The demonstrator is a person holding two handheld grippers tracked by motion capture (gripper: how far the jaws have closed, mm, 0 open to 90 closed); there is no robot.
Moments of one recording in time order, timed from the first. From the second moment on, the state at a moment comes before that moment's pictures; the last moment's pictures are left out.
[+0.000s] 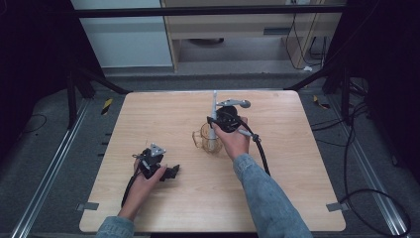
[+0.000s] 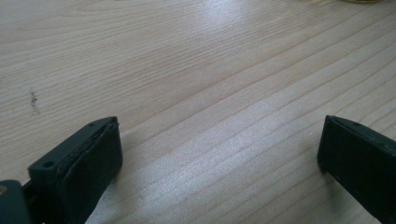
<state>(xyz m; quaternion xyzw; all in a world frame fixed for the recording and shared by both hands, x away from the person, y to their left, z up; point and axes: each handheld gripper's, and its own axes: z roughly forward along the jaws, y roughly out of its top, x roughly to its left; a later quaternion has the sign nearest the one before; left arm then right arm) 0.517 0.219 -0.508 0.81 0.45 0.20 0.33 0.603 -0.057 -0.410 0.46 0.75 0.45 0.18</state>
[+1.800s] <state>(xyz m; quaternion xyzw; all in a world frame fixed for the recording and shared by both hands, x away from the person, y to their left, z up) 0.516 0.218 -0.508 0.81 0.45 0.20 0.33 0.573 -0.113 -0.391 0.47 0.74 0.43 0.21</state>
